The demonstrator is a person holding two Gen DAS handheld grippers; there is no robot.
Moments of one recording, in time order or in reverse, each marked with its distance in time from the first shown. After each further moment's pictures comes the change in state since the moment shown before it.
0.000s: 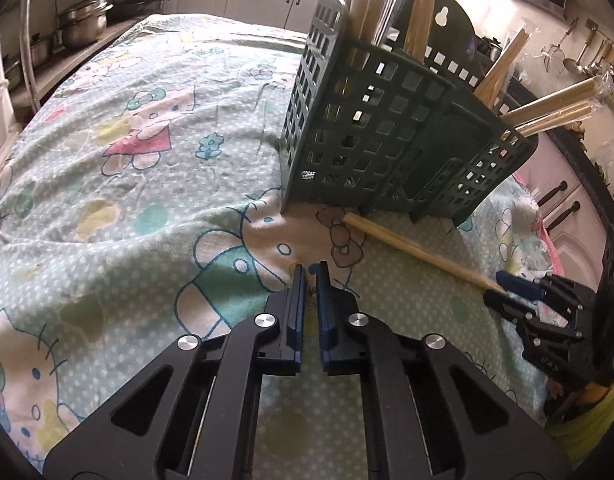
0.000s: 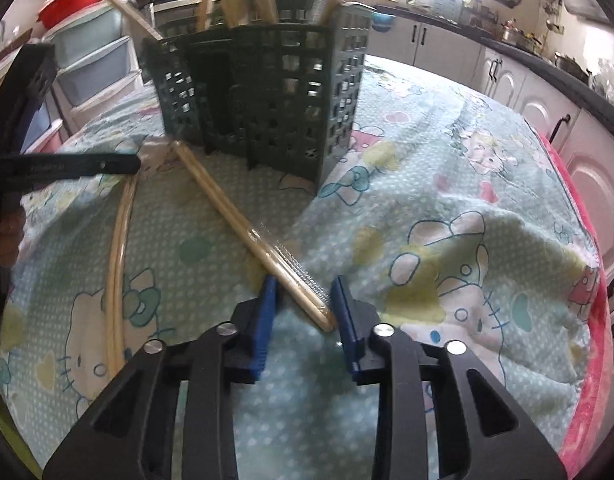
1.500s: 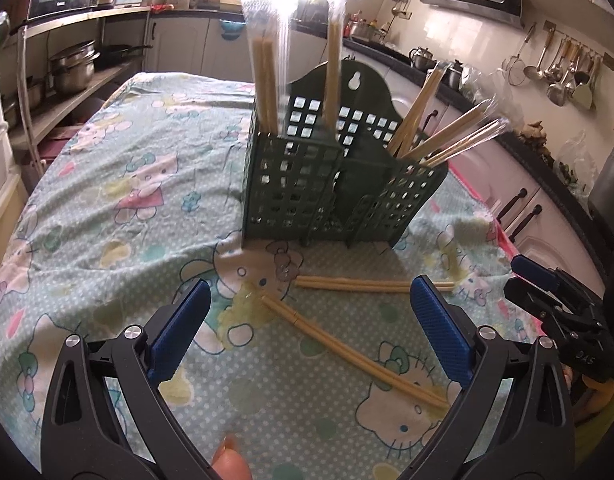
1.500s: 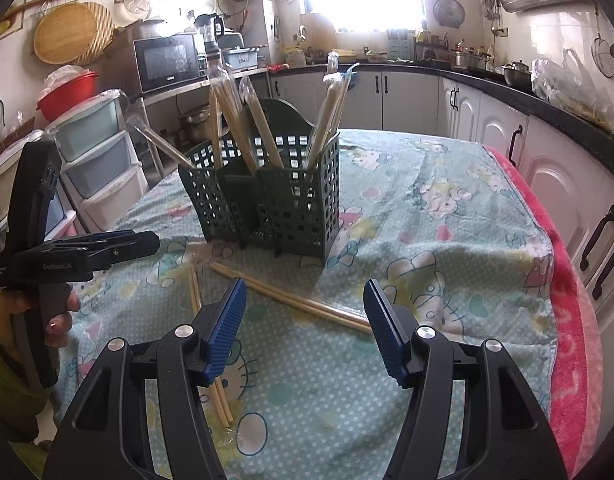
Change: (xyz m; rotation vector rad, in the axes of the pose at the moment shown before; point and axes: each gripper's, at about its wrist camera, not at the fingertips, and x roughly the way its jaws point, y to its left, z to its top) left arm -0.062 -0.035 -0.009 0.076 -0.141 -0.046; right arm -0.096 0.008 0.001 0.197 -0.250 0.006
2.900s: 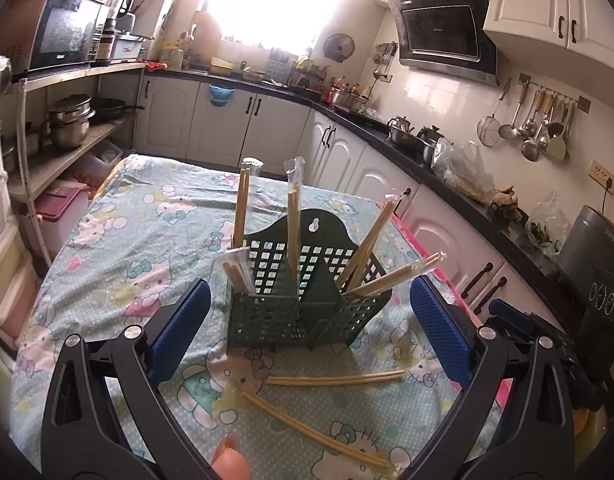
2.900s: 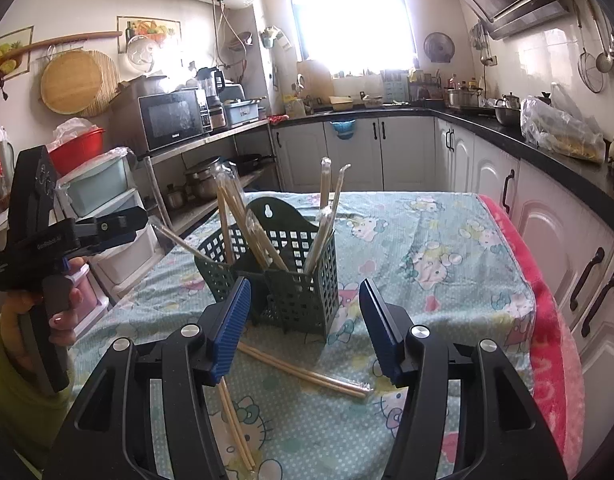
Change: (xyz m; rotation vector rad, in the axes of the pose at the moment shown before) left arm -0.066 -0.020 0.071 0.000 -0.231 -0.061; right arm -0.048 -0.006 0.051 0.041 -0.175 0.025
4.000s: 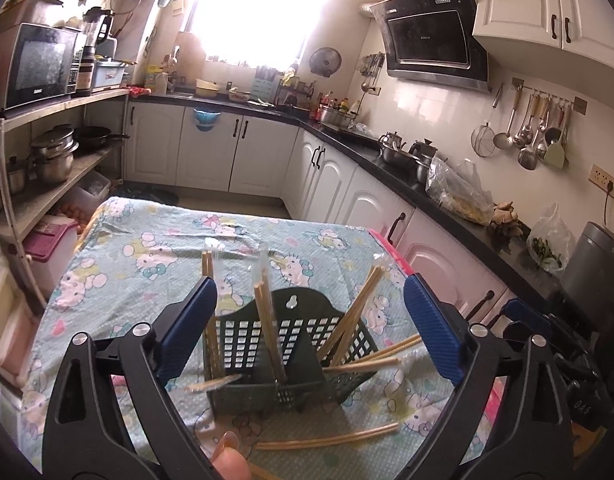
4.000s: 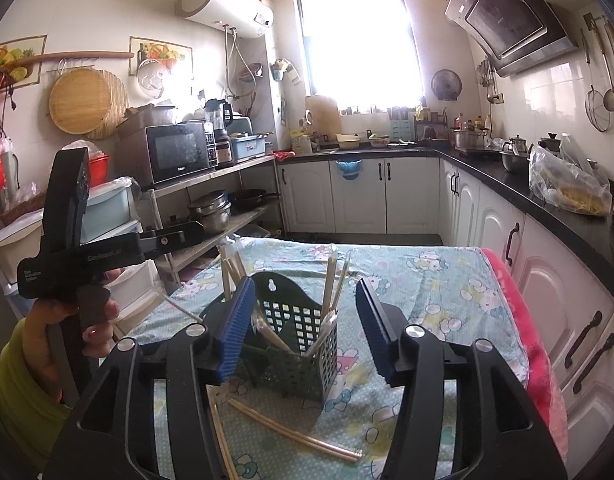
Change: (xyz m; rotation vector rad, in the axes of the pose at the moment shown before) left arm 0.036 -0.023 0.060 0.056 -0.052 -0.016; right arm 0.000 0.000 0.055 -0.046 -0.127 0.008
